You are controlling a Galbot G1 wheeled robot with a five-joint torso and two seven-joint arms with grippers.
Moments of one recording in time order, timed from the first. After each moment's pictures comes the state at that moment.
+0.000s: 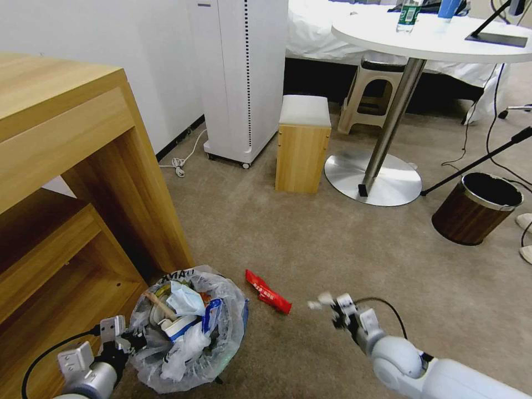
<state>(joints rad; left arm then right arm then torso) 1.85 -1.08 -0.72 -2.16 -0.81 0.36 -0.22 -0.94 0.67 -0.39 1.80 0.77 -0.06 0.33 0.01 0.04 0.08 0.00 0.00</state>
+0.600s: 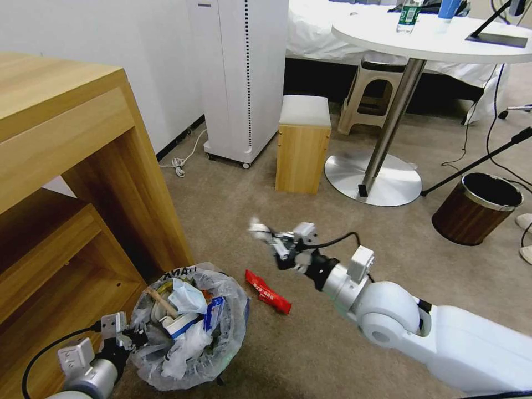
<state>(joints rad) 1.85 -1.07 -0.72 -2.21 -0.81 0.39 -0.25 -0.42 0.67 -0.70 2.18 1.09 0.11 0.09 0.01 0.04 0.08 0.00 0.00</state>
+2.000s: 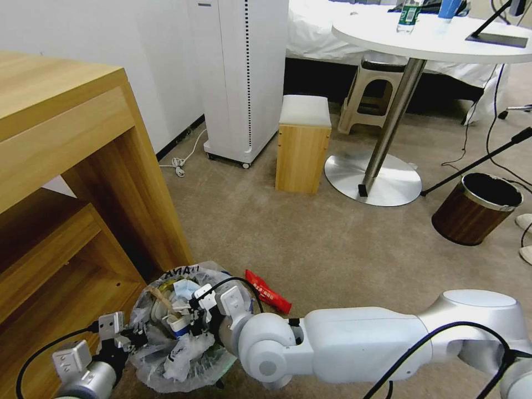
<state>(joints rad) 1.89 -1.10 -0.74 -2.27 -0.79 0.39 -0.25 -0.22 1.20 -1.09 1.93 1.47 -0.33 0.91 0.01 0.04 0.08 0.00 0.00</state>
